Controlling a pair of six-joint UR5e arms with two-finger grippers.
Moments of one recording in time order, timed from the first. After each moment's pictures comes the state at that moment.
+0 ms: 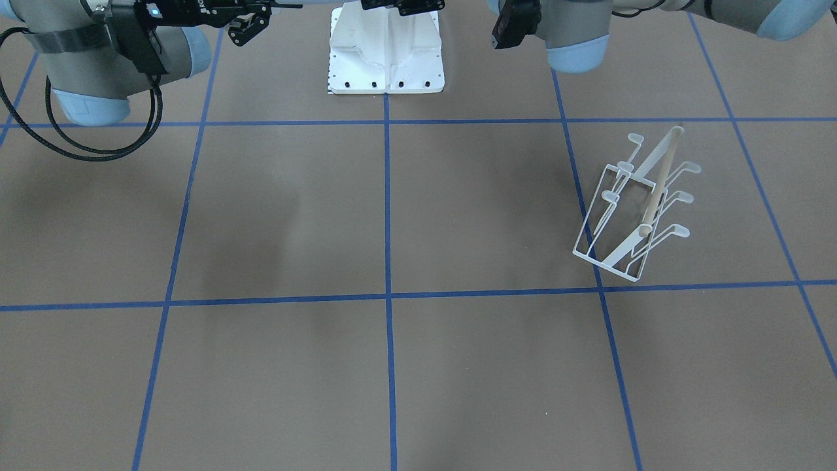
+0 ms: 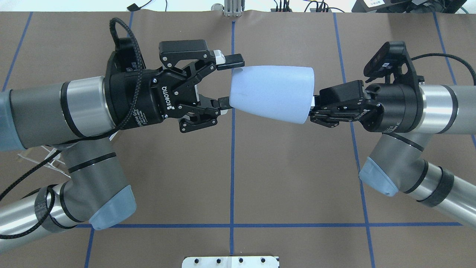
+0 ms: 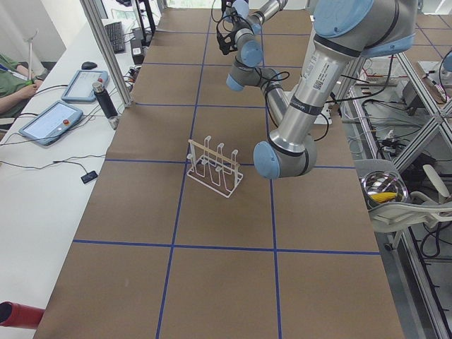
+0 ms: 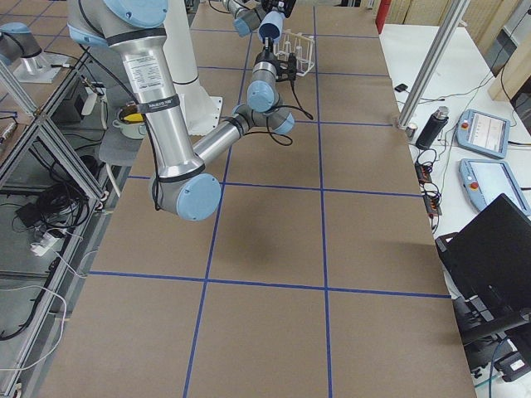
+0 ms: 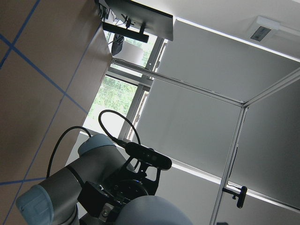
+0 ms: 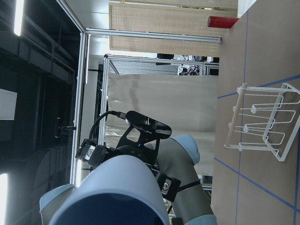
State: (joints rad) left arm -0.57 -2.14 -1.88 -3.00 -1.75 -2.29; right arm 0.72 -1.23 1.81 0.28 2.02 2.01
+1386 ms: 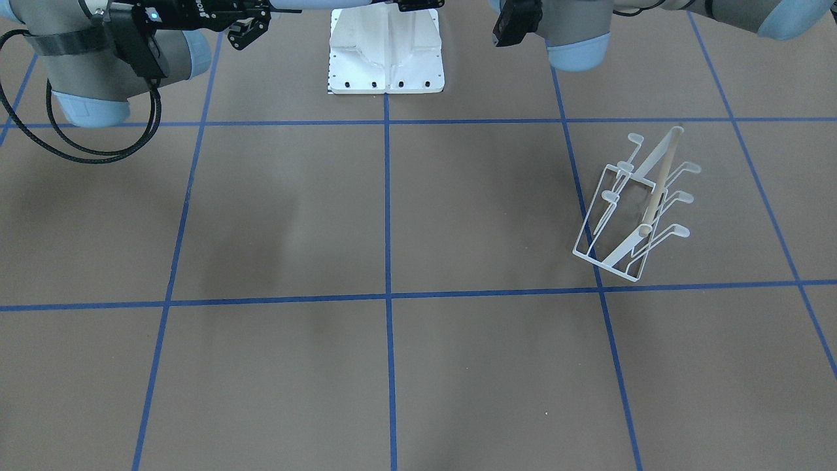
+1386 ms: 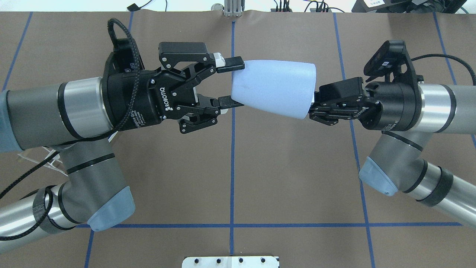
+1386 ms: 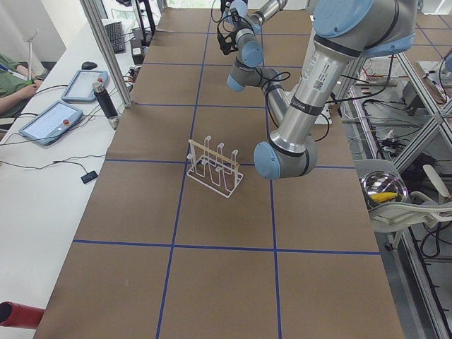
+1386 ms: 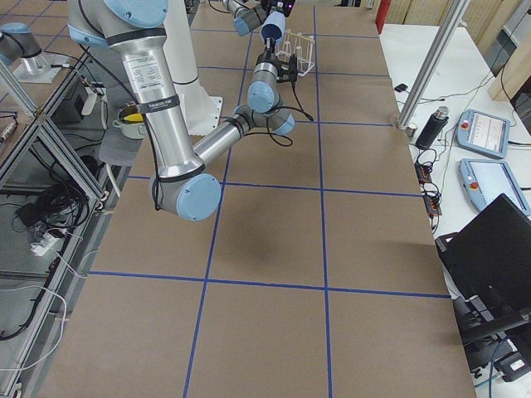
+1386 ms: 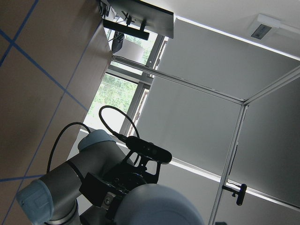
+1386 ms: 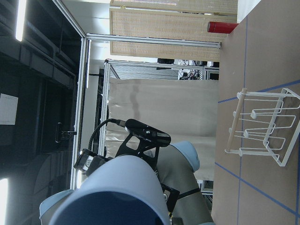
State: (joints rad) left arm -0.57 -2.14 -1.89 -3.00 -1.75 -2.29; right arm 0.72 -1.23 1.81 0.28 2.01 2.02
